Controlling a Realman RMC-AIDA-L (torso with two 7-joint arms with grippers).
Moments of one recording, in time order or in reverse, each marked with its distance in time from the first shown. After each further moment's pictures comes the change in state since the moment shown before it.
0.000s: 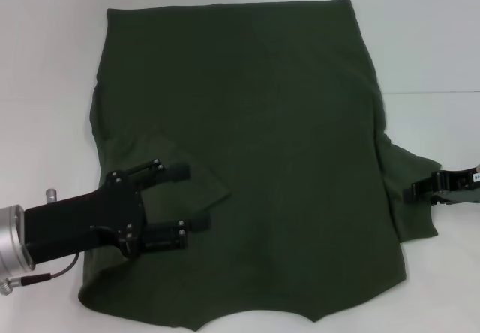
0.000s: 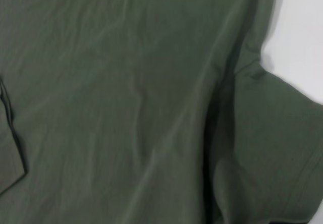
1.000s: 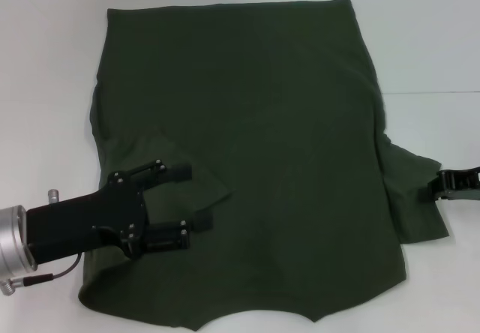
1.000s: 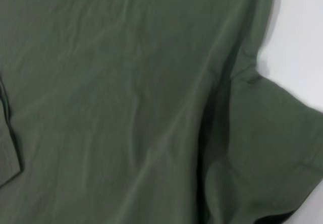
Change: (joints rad) left arm 0.000 -0.005 0.000 0.000 -0.001 0.000 -0.001; right arm -0.008 -0.005 -0.004 -0.012 0.004 -0.002 -0.031
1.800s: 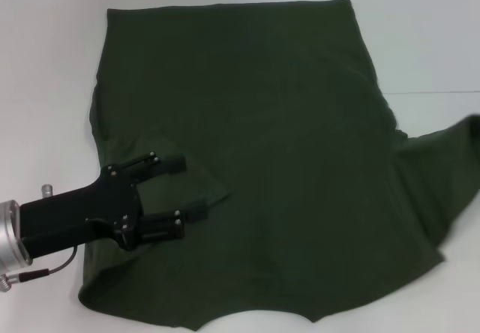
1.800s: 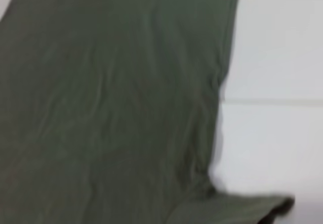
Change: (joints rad) left arm -0.002 0.003 -0.025 0.000 -0.009 0.009 -0.020; right arm -0.032 -0.040 0.024 -0.256 0.000 -0.027 -0.054
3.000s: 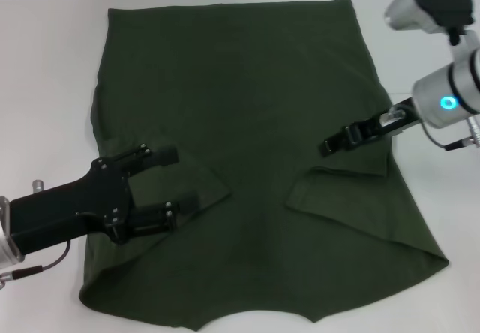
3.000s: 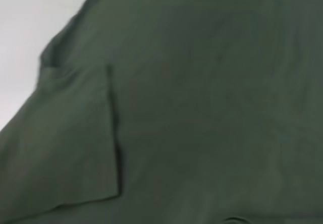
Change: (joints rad) left arm 0.002 0.003 -0.039 0.000 -0.007 0.028 -0.007; right arm 0.269 0.133 -0.210 0.178 -0.035 0.048 0.086
